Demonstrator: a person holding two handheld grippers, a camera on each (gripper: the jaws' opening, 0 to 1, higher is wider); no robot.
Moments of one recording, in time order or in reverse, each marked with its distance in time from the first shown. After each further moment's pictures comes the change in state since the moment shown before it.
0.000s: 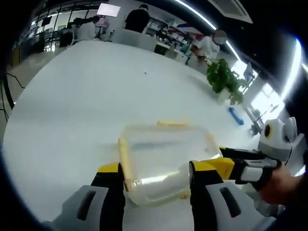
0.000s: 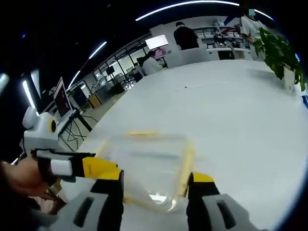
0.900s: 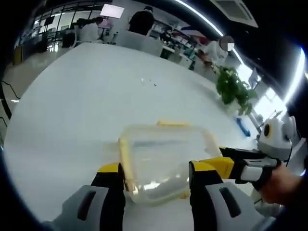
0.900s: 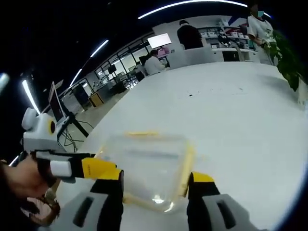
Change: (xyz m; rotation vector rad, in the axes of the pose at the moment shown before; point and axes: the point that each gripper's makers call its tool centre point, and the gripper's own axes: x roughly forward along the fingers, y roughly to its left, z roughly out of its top) left arm 0.045 0.036 0.068 -0.026 -0.022 0.019; right arm 0.065 -0.018 0.062 -0.020 0.012 0.019
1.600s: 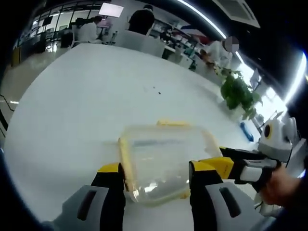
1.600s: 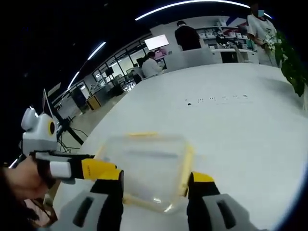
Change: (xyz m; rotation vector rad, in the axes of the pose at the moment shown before) left arm 0.031 0.012 0.040 0.009 0.005 -0.001; right arm 0.034 -0.018 0.037 0.020 -0.018 -0.021
